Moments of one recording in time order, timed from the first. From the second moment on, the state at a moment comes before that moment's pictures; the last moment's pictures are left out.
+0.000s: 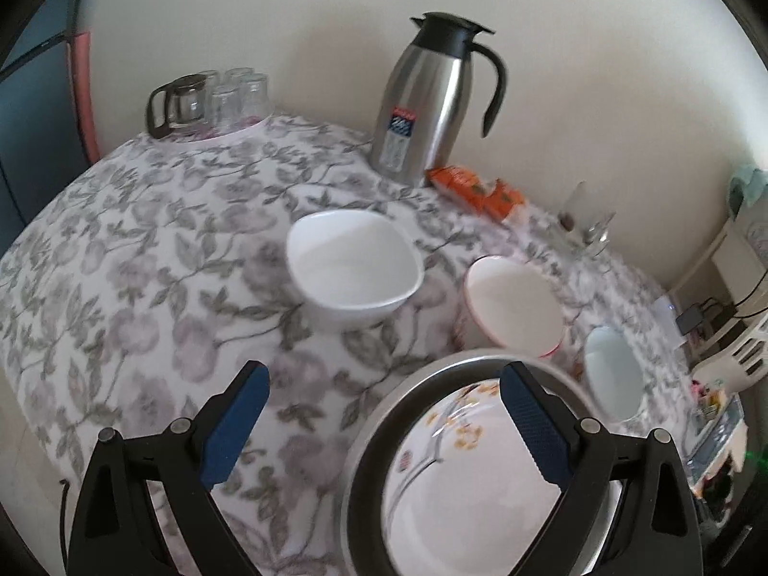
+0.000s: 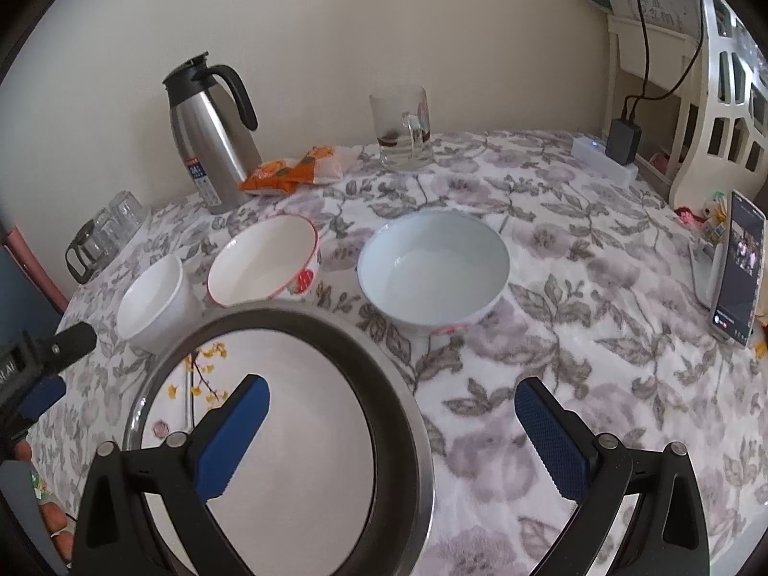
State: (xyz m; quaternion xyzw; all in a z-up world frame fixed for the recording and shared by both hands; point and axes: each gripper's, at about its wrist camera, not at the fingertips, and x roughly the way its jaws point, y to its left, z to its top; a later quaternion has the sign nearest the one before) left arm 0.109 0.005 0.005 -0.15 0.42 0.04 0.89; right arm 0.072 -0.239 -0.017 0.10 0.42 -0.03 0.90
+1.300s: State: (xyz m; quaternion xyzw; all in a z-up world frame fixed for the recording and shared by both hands) left arm 0.217 -0.029 -0.002 -0.15 0.46 -0.03 0.88; right arm 0.158 -0.233 0.005 0.09 0.39 0.00 0.92
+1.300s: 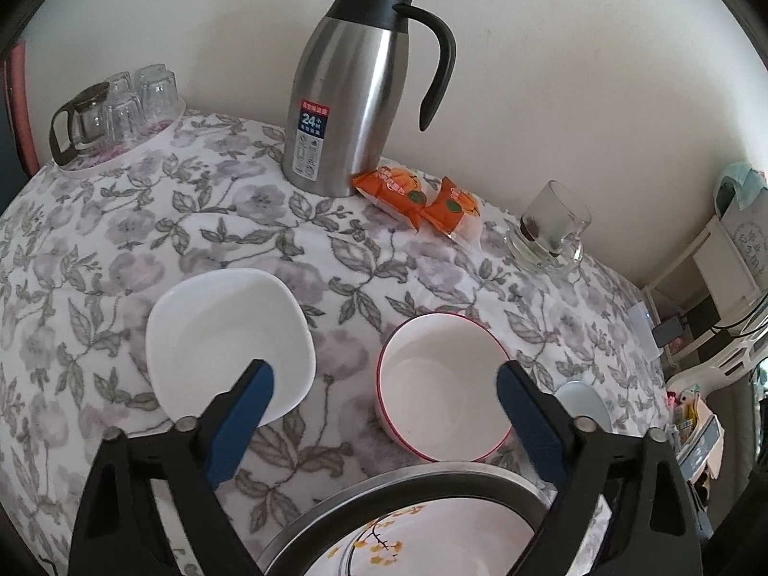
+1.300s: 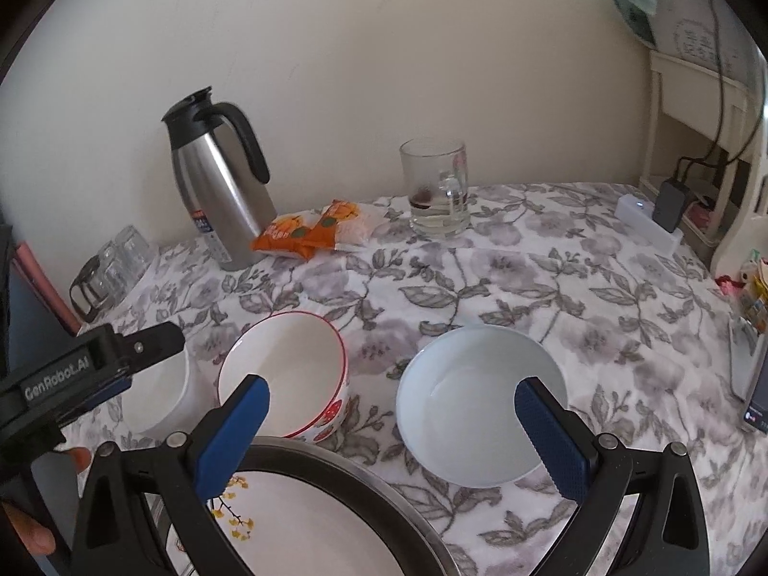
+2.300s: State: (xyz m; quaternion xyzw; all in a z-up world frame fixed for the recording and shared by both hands) left arm 0.265 -0.040 -0.034 -0.15 0.52 -0.09 0.84; right arm 0.210 -0.207 -0.031 0.13 0.47 0.05 0.87
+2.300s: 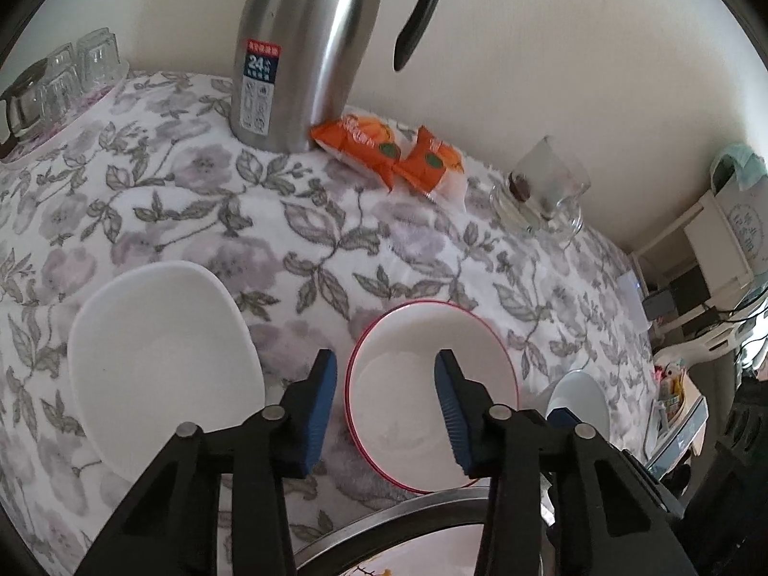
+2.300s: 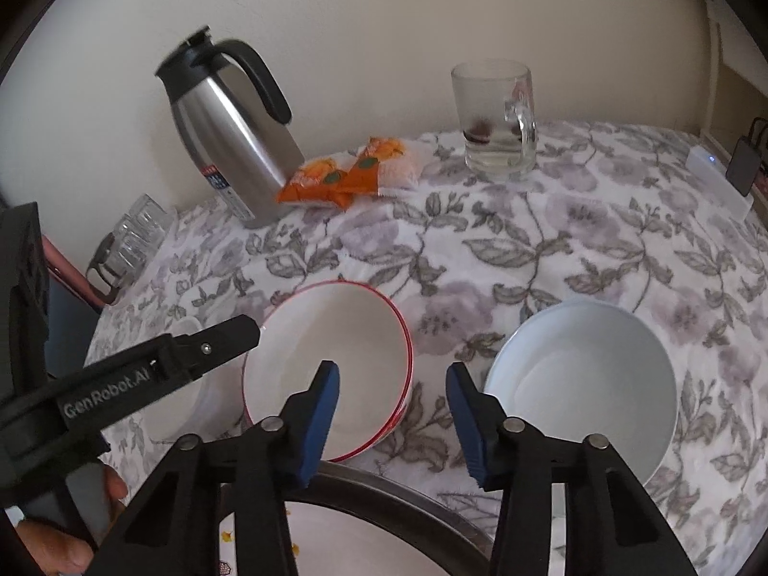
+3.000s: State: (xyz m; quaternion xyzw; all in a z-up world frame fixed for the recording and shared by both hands) left arm 0.268 -0.031 -0.031 -0.17 0.50 -0.10 0.84; right arm 0.221 -0.210 -0.063 0.15 0.51 0.04 0.85
